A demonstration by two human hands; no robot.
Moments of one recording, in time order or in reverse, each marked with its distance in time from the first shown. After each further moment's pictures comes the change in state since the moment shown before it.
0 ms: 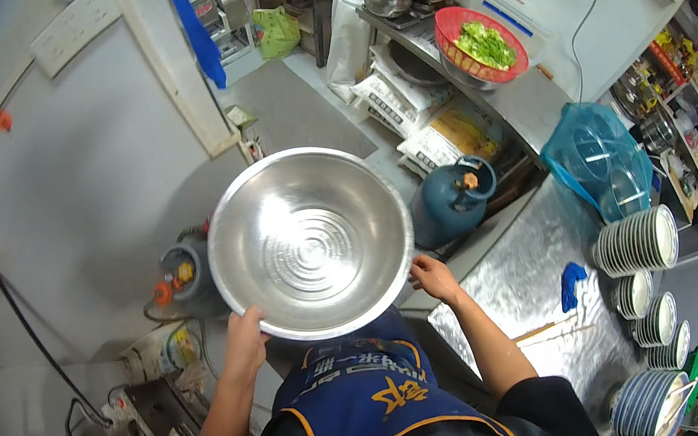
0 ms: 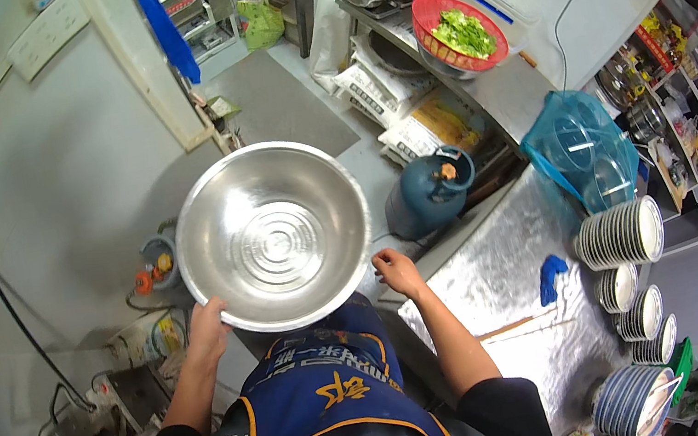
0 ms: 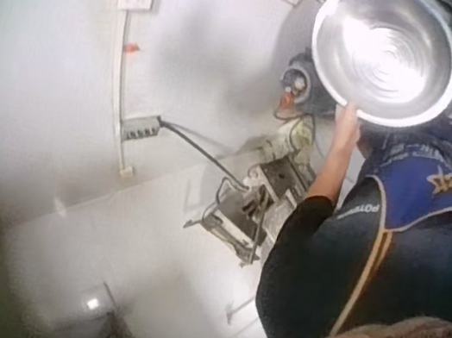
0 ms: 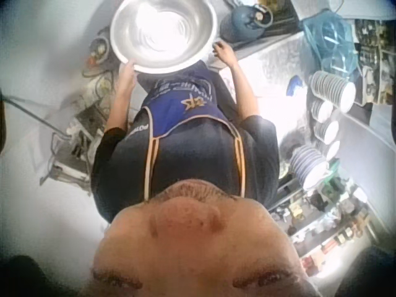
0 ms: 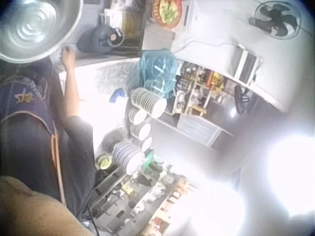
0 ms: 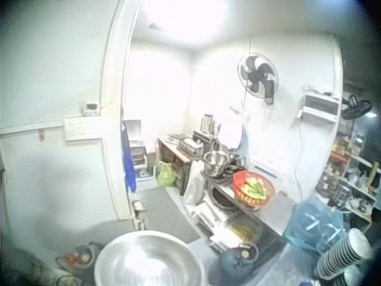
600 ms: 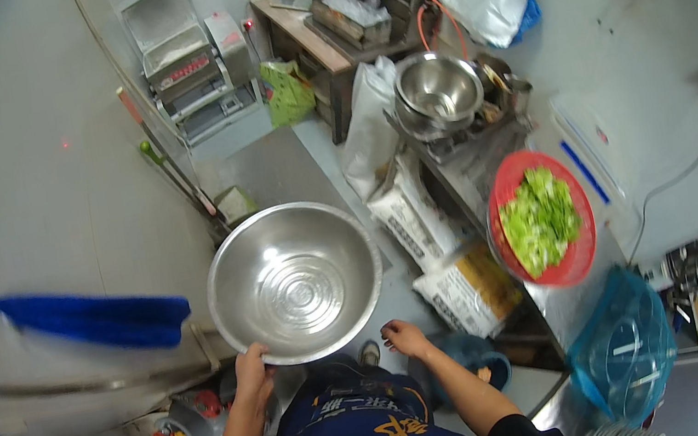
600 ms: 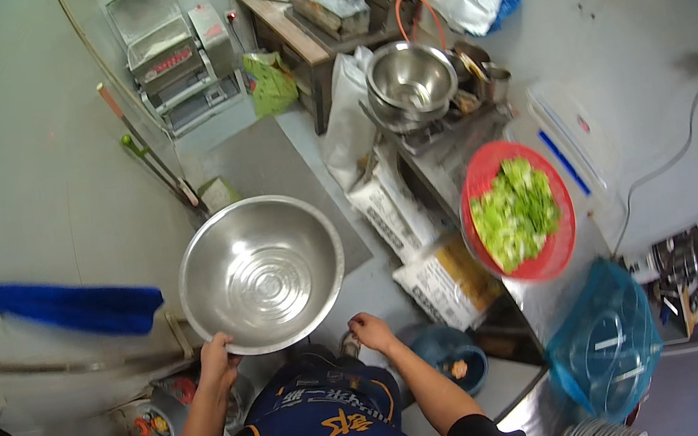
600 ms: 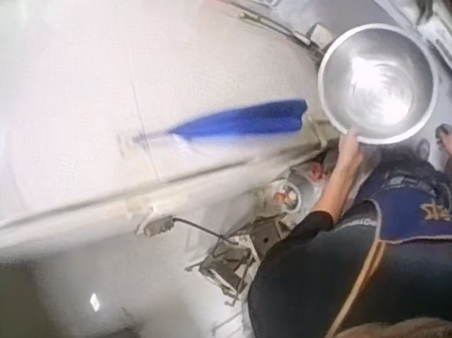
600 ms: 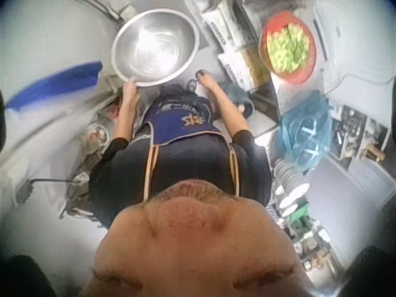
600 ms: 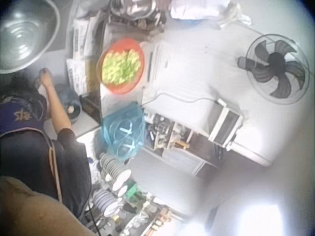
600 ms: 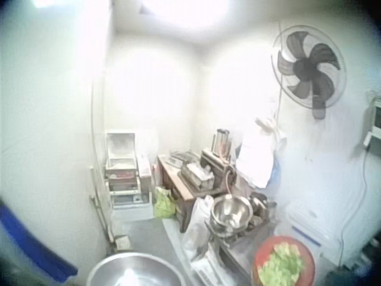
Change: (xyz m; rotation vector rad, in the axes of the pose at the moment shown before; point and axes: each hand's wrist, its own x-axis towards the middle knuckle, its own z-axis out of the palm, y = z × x) left_hand 0.466 0.172 0.270 -0.192 0.184 -0.098; right_hand 0.529 -0.149 -0.109 -0.061 -0.276 0.142
